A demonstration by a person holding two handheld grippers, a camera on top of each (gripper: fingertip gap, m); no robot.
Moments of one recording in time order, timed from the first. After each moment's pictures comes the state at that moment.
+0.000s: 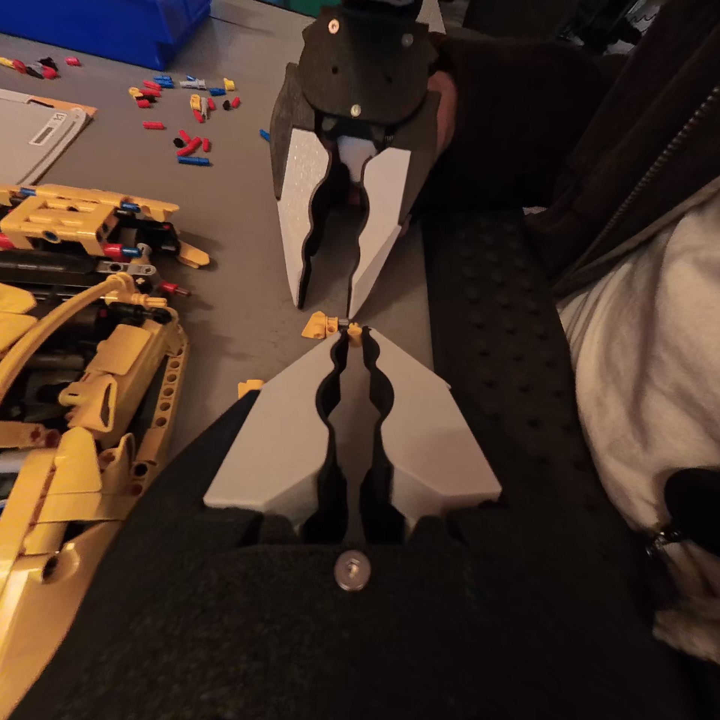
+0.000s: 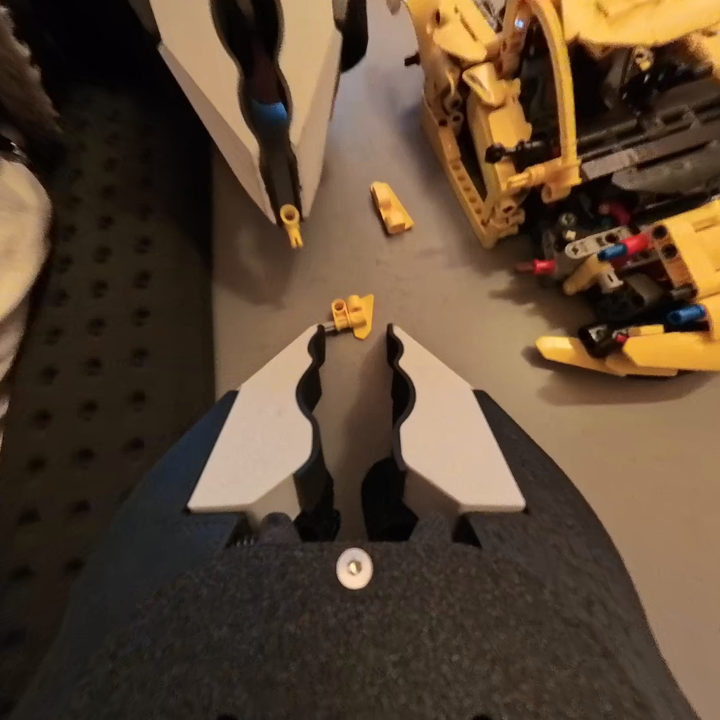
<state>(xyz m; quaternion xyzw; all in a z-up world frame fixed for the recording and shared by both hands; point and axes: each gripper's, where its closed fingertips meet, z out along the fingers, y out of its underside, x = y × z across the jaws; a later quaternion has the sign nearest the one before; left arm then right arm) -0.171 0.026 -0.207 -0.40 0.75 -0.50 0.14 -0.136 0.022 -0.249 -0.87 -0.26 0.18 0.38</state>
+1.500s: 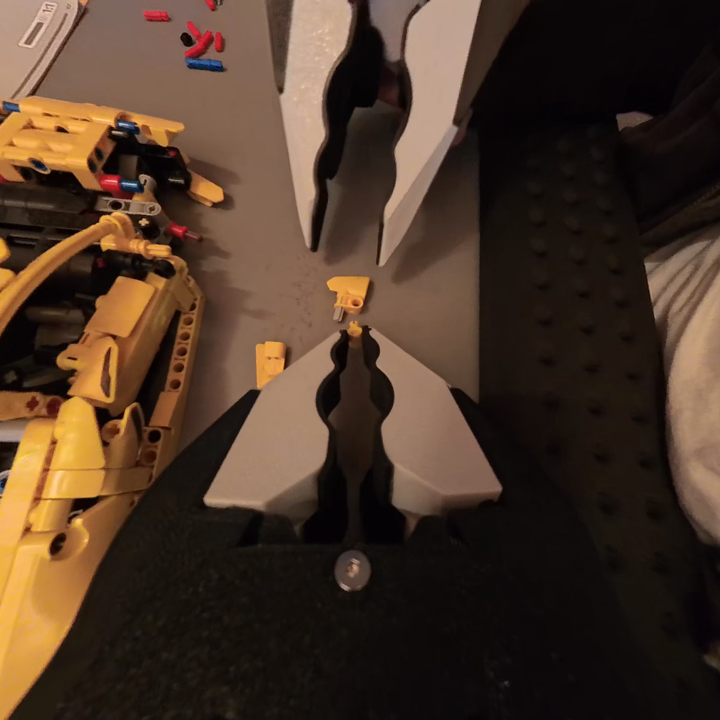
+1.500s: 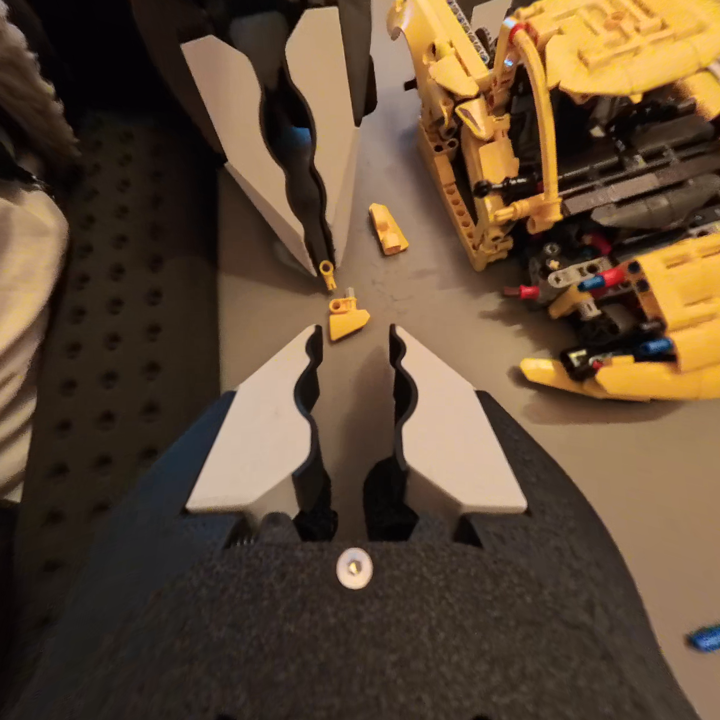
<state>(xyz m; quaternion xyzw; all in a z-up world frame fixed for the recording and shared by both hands) -0.168 0.038 -0.240 -0.44 0.79 -0.41 0.15 -0.137 0.029 -0.238 -0.87 -0.27 0.19 0.37</state>
